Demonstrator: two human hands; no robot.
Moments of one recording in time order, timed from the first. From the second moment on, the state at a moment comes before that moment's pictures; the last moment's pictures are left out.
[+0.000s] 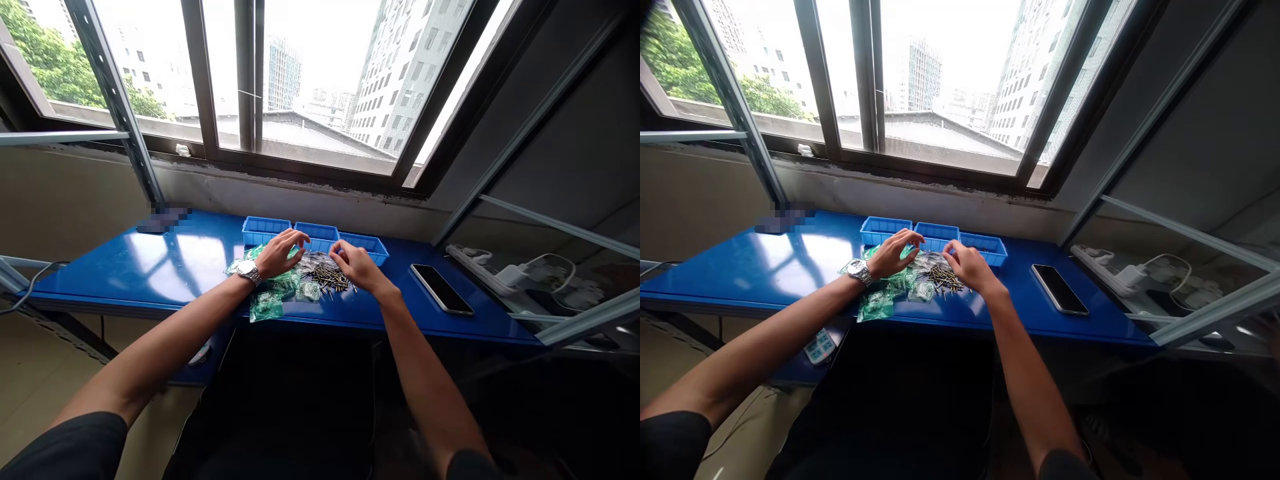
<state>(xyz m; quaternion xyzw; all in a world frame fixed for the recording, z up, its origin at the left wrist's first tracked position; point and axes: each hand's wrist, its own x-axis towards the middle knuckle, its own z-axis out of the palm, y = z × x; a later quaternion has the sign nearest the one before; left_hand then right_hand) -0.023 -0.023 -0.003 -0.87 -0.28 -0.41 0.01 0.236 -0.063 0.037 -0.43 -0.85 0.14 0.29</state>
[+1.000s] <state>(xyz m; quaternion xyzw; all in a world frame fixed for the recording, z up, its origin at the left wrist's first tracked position) -0.028 -0.014 -0.003 -0.82 -0.30 -0.48 0.01 0.190 -0.012 0.009 -0.36 -0.84 0.18 0.36</state>
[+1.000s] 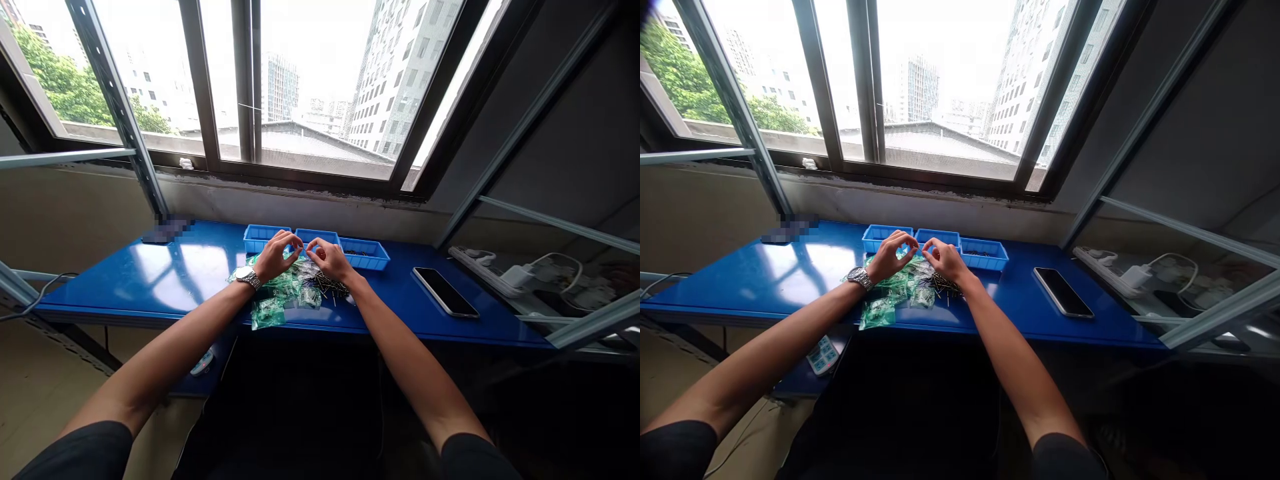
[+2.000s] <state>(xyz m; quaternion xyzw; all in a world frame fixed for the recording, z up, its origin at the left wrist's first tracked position) -0.021 -0.022 0.002 -0.81 -0.31 -0.49 -0.03 0.187 -0.010 0.006 -0.34 -0.85 0.17 0.37</state>
